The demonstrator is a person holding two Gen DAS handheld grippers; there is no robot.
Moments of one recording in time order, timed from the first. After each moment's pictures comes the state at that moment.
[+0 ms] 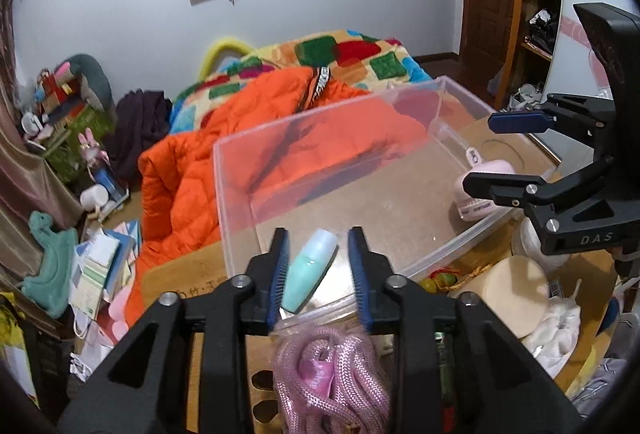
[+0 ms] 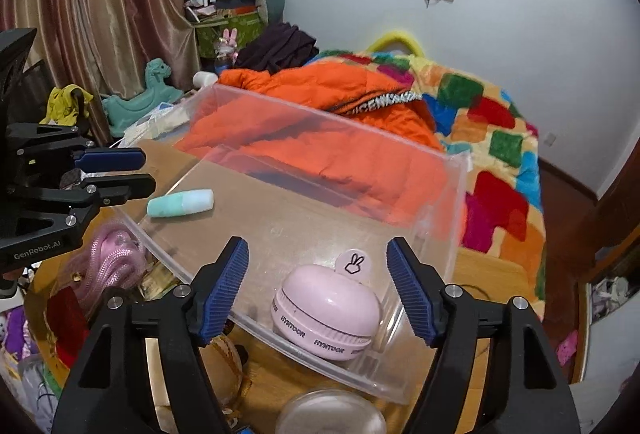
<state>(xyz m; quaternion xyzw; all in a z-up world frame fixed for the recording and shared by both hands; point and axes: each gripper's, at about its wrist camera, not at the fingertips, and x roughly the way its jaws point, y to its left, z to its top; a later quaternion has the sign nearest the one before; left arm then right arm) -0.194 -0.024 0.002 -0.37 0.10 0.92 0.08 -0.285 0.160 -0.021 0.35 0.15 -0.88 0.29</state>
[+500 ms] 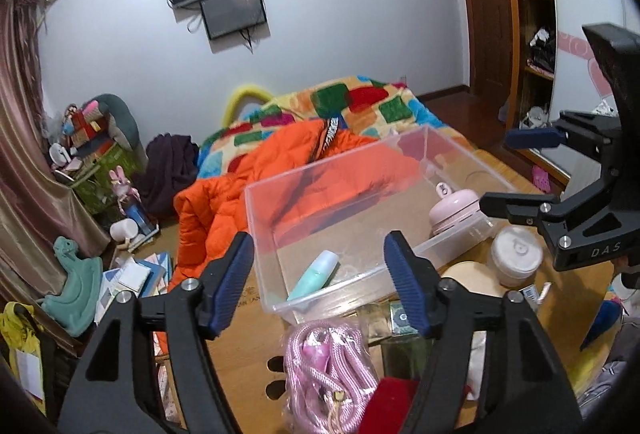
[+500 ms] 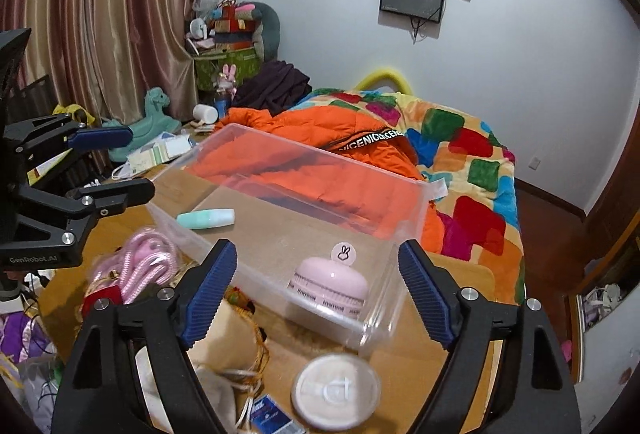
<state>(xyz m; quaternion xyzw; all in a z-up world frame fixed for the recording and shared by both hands) -0.138 -0.010 0.043 -0.29 0.12 0.95 0.05 -0.229 0.185 0.013 0.30 0.13 -0.90 0.28</state>
